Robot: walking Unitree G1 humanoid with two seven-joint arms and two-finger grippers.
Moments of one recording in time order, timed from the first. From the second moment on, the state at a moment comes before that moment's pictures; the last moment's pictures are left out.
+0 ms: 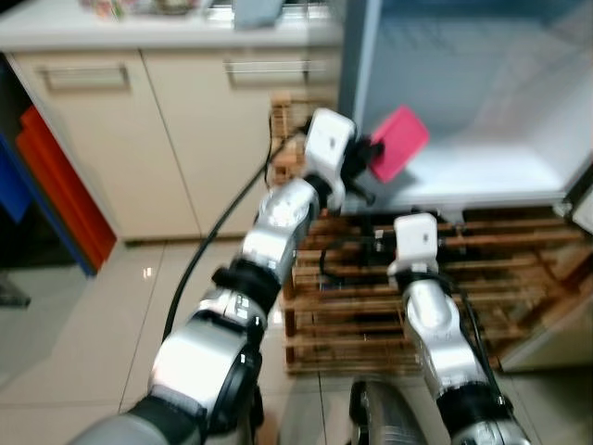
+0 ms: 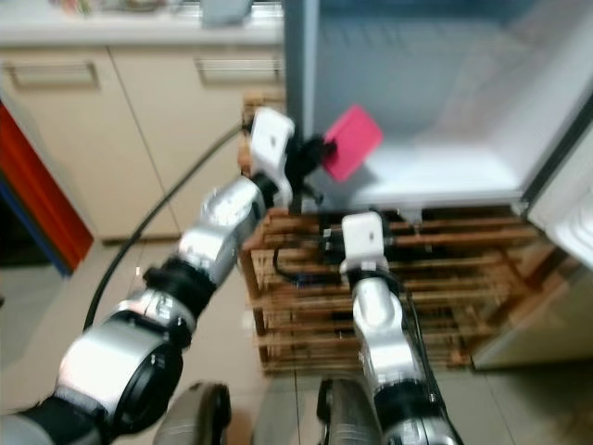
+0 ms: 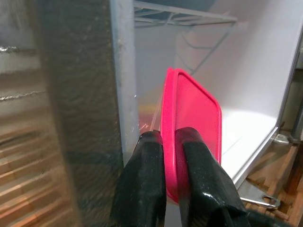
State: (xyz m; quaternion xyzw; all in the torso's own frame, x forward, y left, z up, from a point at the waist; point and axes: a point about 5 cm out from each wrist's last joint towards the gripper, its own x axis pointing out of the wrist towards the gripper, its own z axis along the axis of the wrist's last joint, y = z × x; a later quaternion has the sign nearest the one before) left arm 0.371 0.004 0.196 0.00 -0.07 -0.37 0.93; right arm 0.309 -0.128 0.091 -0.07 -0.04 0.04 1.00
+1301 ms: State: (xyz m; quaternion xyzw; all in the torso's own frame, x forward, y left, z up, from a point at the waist) left arm 0.402 0.040 0.199 -0.33 0.04 -0.15 0.93; right arm 0.302 -0.127 0.087 -0.08 -0.04 0.06 0.99
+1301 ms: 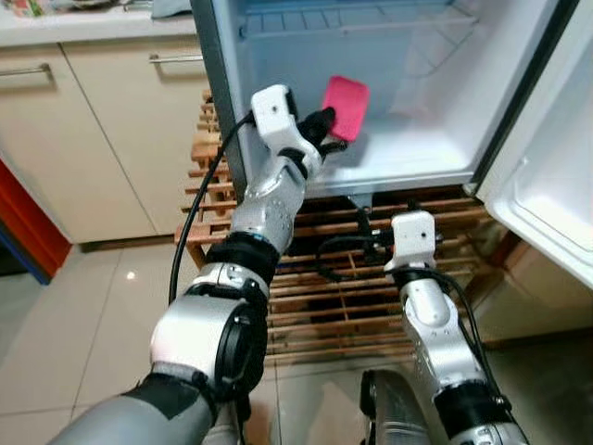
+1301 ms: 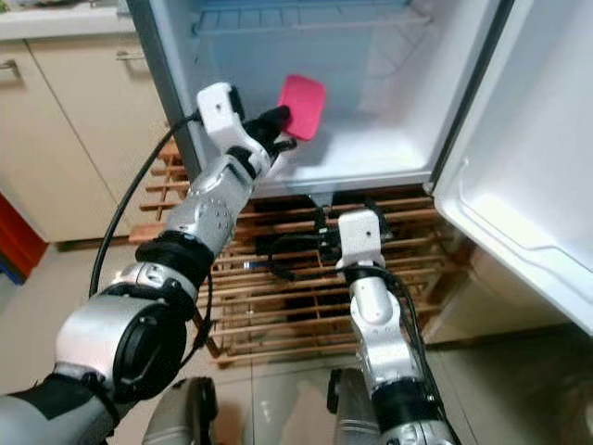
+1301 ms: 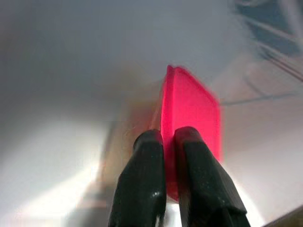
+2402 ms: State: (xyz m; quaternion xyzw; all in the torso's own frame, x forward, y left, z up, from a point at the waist) left arm 0.418 0.050 0.264 -0.27 -0.03 -0.08 0.96; right arm 0.294 -0.126 0.088 -0.08 -0.04 0.06 0.99
